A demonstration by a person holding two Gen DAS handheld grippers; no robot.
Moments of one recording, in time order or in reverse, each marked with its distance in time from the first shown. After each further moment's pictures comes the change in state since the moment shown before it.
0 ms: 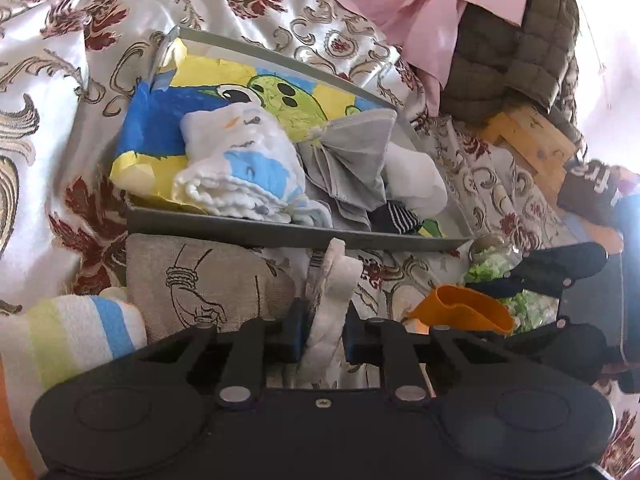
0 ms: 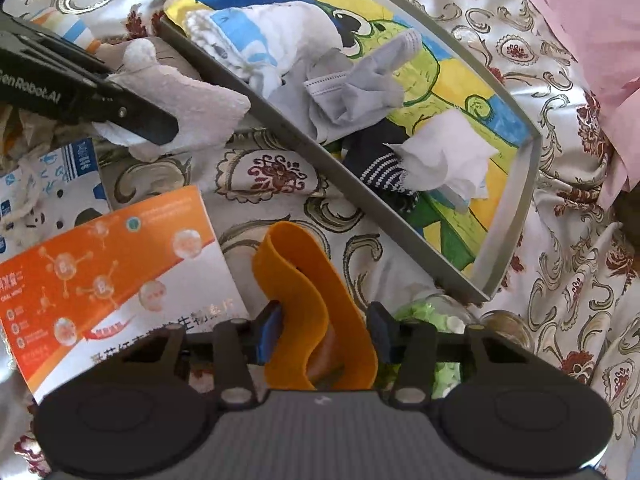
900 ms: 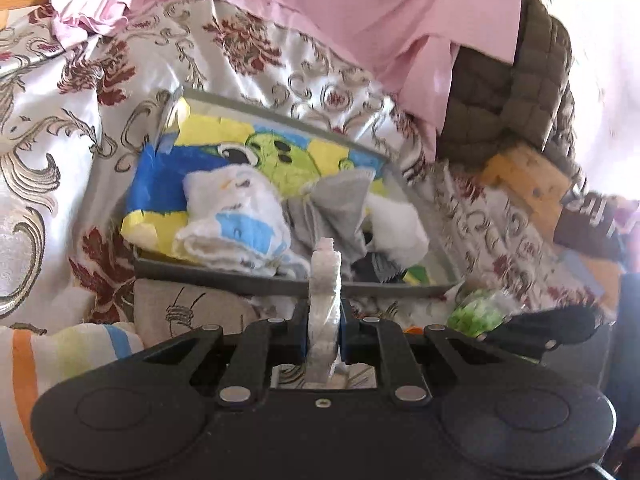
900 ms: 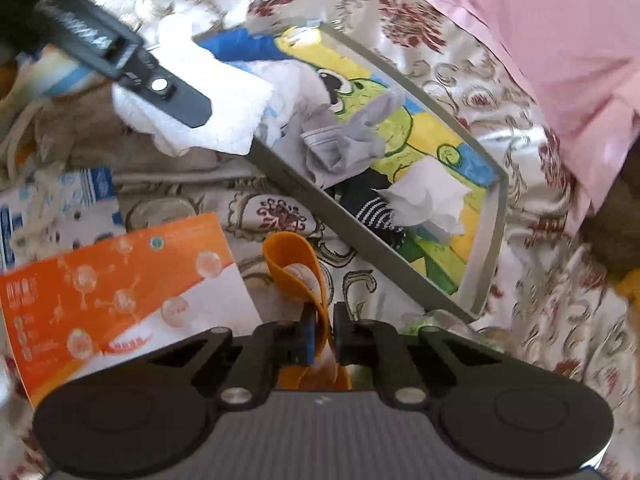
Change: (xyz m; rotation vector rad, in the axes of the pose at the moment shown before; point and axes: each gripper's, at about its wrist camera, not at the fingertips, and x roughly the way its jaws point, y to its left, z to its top) left arm -0.033 -0.025 0.006 -0.018 -0.161 0.035; right arm -0.014 0.018 -0.018 0.071 -0.211 -0.085
